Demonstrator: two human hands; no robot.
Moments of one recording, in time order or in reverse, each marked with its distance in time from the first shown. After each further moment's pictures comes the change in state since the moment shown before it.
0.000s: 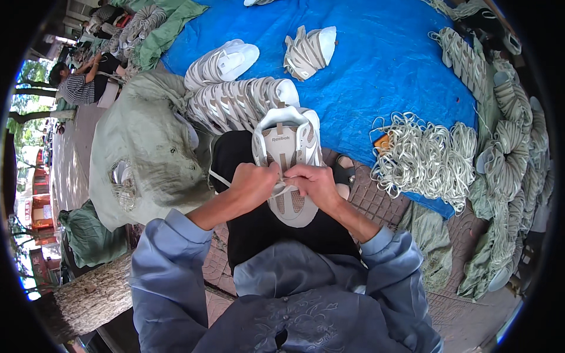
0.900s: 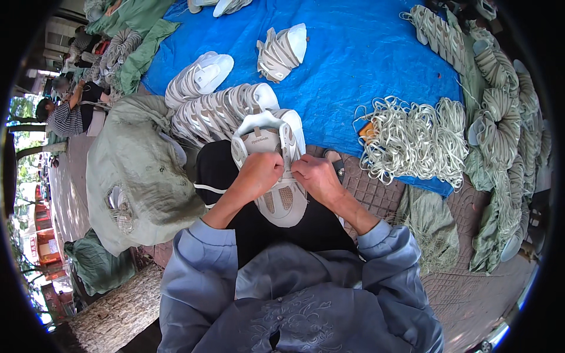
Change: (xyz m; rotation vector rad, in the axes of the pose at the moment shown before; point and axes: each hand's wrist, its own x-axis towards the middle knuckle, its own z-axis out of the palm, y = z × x) left_hand 0.047 0.014 0.026 -0.359 -0.131 -0.203; right_hand -0.009 0.011 -0.034 -0.667 0.240 -0.493
